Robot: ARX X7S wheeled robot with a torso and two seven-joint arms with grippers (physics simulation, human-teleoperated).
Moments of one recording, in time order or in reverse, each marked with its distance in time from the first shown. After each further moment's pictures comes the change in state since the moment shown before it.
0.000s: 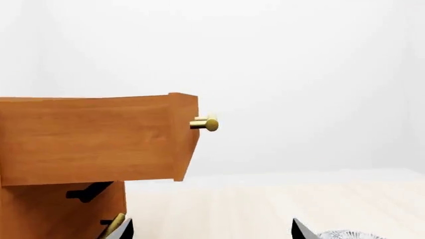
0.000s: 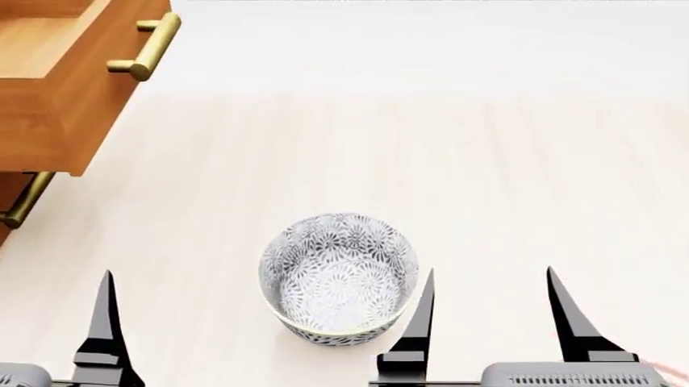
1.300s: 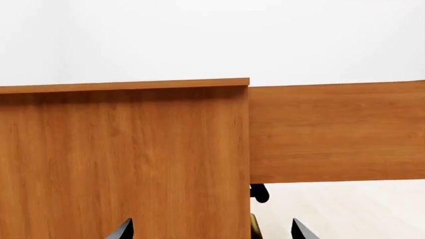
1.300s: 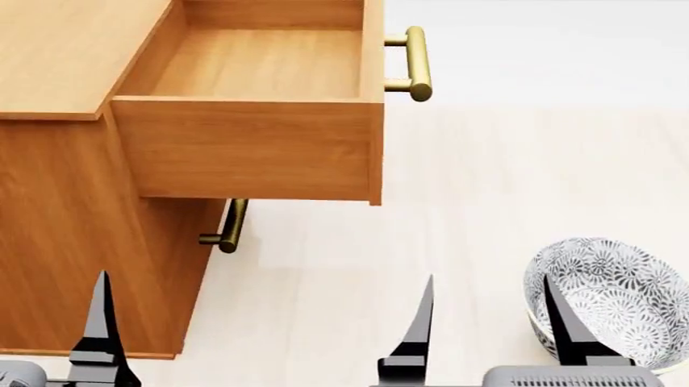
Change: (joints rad) left arm -0.007 -0.057 0.028 -0.009 -0.063 0.007 -0.070; right arm -0.005 0.028 -0.018 0.023 0.044 -0.024 0.031
